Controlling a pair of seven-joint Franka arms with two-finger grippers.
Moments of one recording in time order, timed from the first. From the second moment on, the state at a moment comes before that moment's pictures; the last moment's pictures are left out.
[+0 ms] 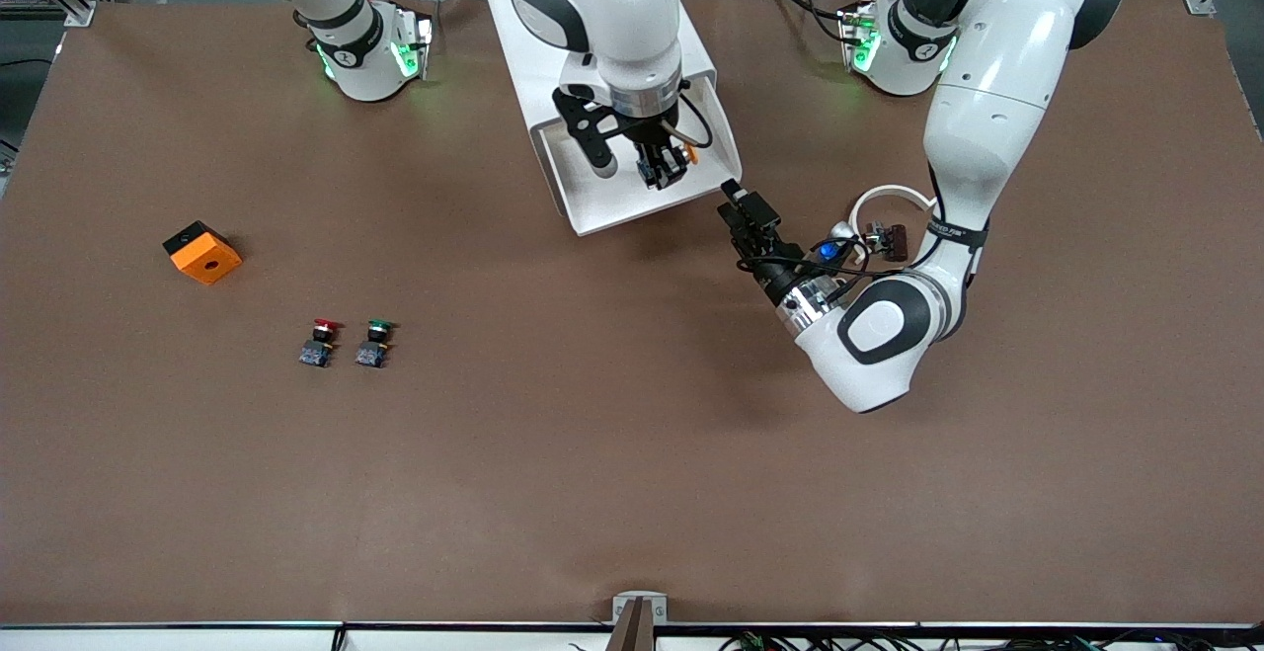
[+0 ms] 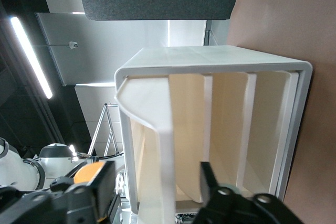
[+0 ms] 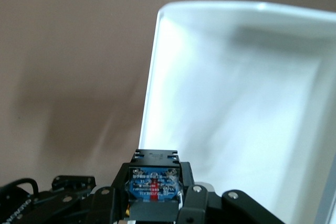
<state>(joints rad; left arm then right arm) -0.30 0.87 -0.03 -1.36 -1.03 1.07 -2.33 0.93 0.38 0.00 -1.50 0.05 1.96 1.99</state>
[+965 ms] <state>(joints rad) -0.30 0.80 -0.05 -1.23 -0.80 1.07 -1.78 0.96 0.40 0.00 -1.48 0.01 1.89 1.87</state>
